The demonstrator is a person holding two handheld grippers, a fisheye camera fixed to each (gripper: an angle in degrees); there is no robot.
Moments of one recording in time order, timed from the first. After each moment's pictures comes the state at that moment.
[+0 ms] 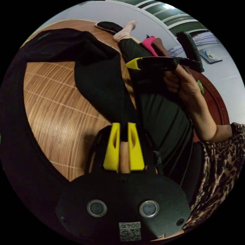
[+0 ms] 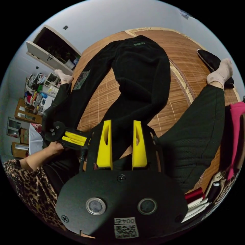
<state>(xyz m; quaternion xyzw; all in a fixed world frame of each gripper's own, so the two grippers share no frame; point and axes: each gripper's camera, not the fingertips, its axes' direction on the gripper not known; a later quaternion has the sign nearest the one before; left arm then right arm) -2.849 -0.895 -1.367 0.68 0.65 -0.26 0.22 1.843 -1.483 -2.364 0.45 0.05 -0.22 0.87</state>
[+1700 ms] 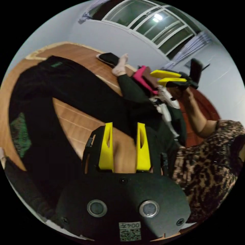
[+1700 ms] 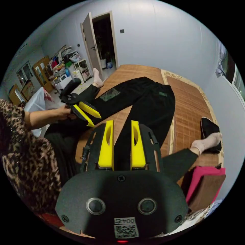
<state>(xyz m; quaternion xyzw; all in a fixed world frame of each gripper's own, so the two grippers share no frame) -2.749 -0.806 -1.217 0.66 0.58 -0.40 0.24 1.730 -1.322 -2.415 0.52 0.17 -0.42 0.72</state>
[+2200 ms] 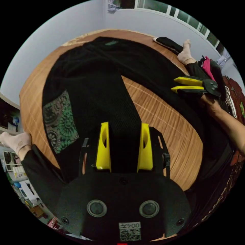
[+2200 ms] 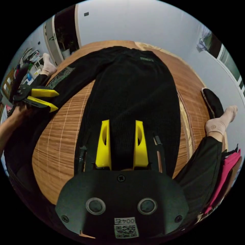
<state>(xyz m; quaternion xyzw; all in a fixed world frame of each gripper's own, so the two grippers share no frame) -2.758 -0.924 -1.176 0.52 0.59 -0.52 0.34 1.712 -1.585 -2.362 0.53 0.22 -0.25 0.78</state>
